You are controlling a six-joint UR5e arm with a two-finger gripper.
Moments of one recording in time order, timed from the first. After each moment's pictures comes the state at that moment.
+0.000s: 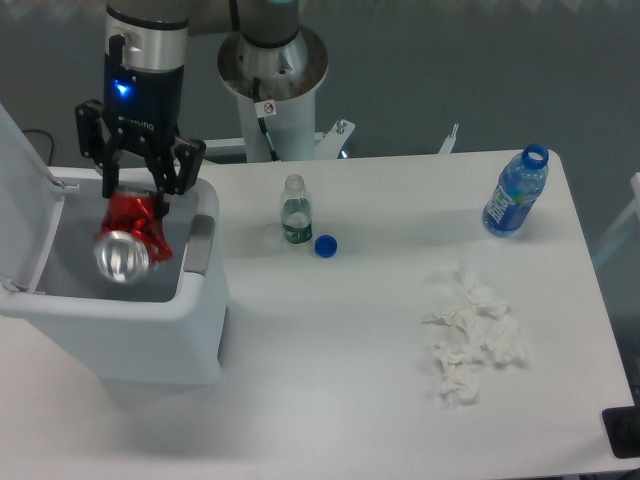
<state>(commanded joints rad) 2.16 -1.54 -1.66 -1.08 1.27 0.50</state>
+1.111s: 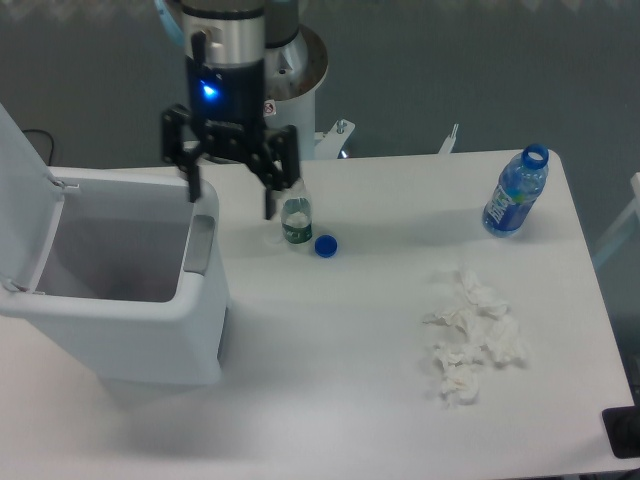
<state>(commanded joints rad) 2.31 -1.60 -1.62 -1.06 1.56 0.78</state>
